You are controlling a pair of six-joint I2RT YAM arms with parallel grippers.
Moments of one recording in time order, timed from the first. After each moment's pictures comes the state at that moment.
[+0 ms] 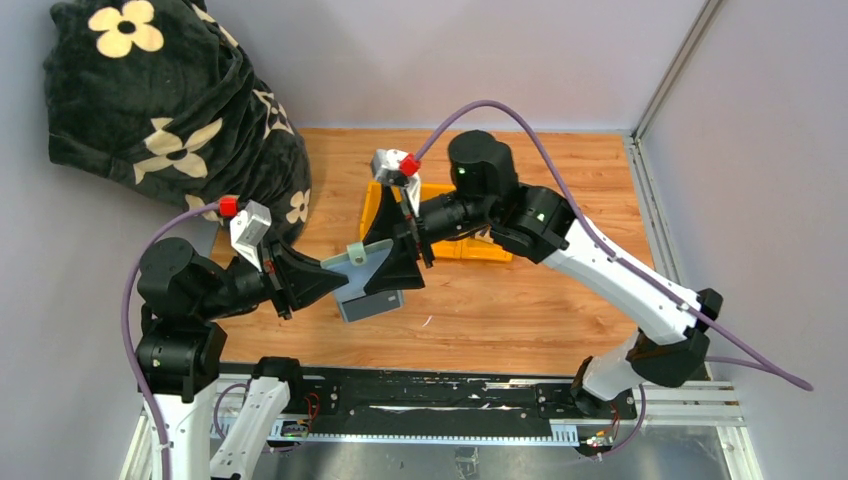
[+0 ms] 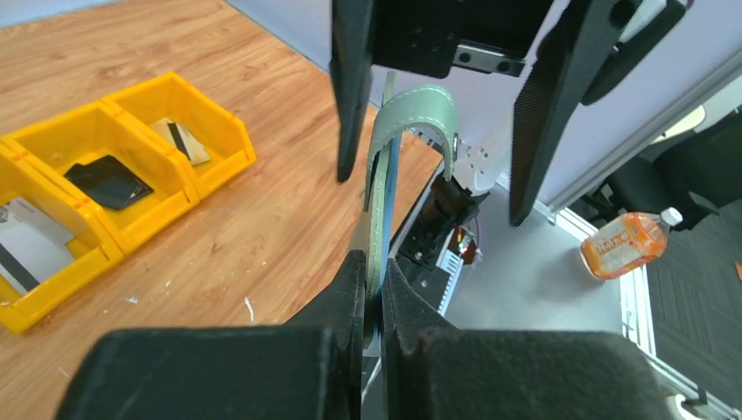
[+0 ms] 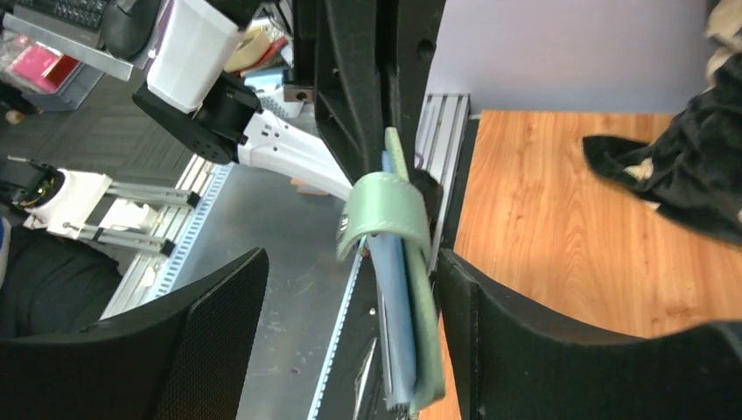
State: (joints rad) left arm -0.05 0.57 1.18 -0.69 1.09 -0.34; right arm 1.02 1.45 1.74 -0.42 -0.86 0.12
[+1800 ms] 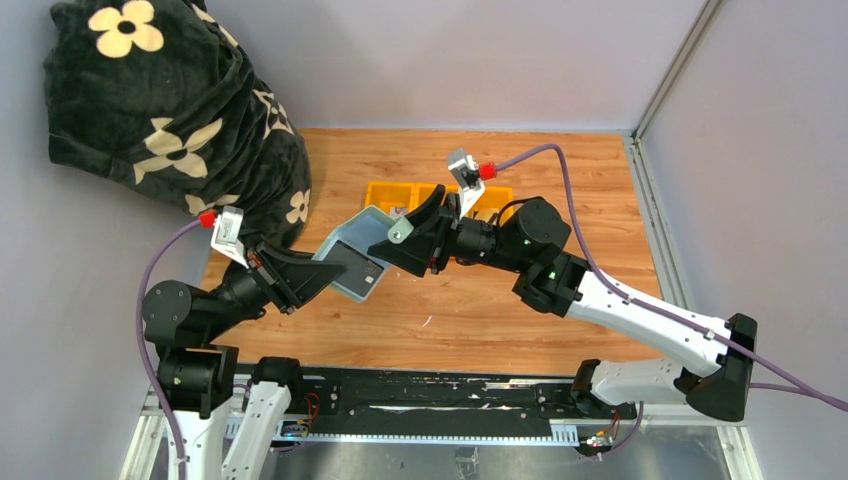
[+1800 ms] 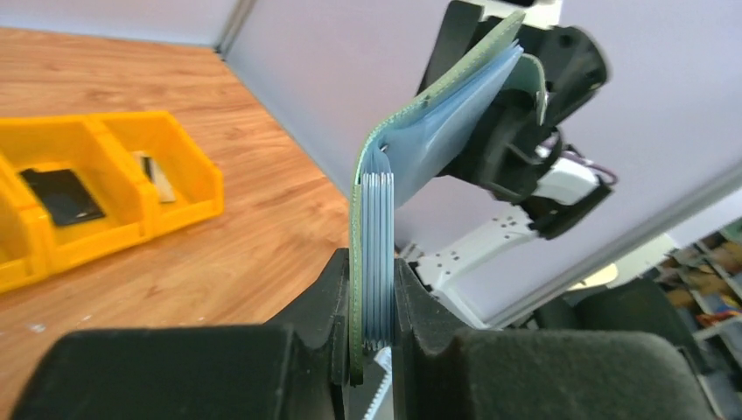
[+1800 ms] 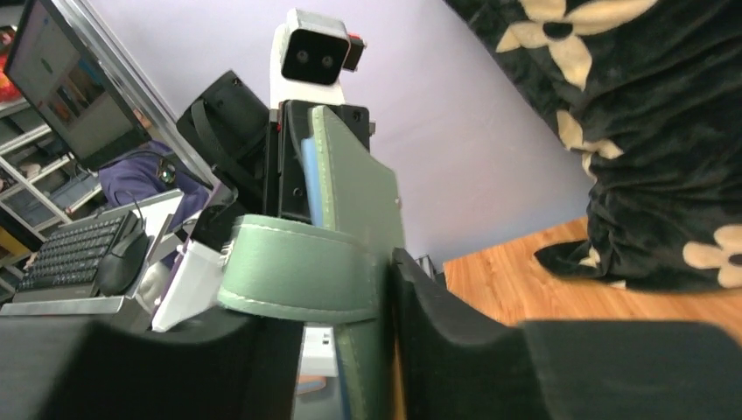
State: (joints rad) left arm -0.05 0.39 0.93 -0.24 0.91 -0.91; right arm 1.08 1.18 1.14 0.42 -0.36 0.58
